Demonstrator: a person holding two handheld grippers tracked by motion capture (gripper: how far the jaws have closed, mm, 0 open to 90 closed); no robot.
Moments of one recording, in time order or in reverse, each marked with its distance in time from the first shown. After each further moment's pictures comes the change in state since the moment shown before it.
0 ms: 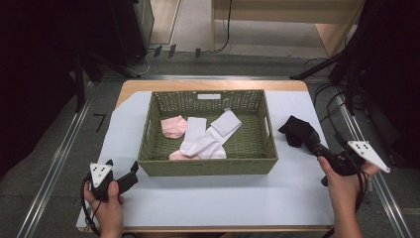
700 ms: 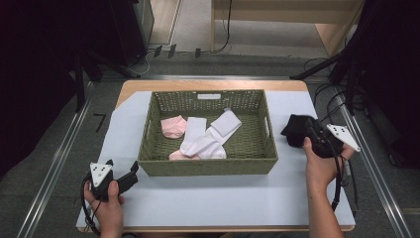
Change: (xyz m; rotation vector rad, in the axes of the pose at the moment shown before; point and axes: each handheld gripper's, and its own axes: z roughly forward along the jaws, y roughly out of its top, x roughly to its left) left arm 0.000 0.000 0.001 0.011 -0.003 -0.004; right arm 0.024 -0.005 0.060 0.044 -0.148 -0.003
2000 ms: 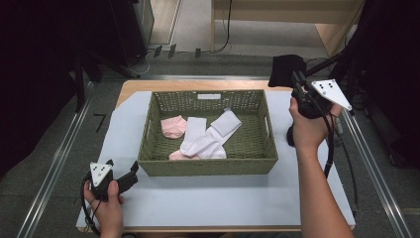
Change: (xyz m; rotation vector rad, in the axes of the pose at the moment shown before) left arm 0.000 0.000 0.000 0.006 0.001 -0.002; right arm 0.080 0.104 0.019 -0.226 0.190 -0.165
